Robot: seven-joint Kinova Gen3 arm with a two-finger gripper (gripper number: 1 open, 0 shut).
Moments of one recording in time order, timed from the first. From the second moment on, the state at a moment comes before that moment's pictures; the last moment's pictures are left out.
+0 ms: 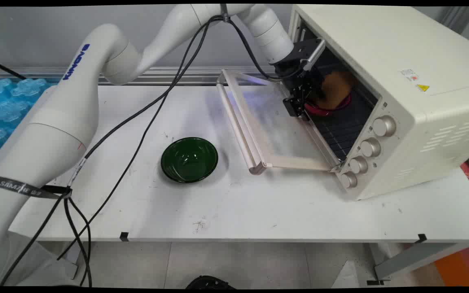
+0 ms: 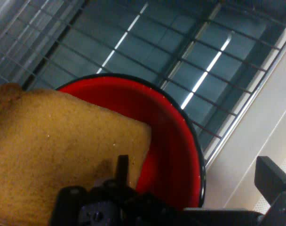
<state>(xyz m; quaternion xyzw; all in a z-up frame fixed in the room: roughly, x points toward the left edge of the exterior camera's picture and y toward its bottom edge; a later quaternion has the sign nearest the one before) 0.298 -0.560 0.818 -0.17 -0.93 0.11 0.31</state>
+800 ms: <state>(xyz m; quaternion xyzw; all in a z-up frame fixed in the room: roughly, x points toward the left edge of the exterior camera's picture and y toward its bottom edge) 0.340 -0.510 0.885 -0.08 -0.92 0.13 0.35</state>
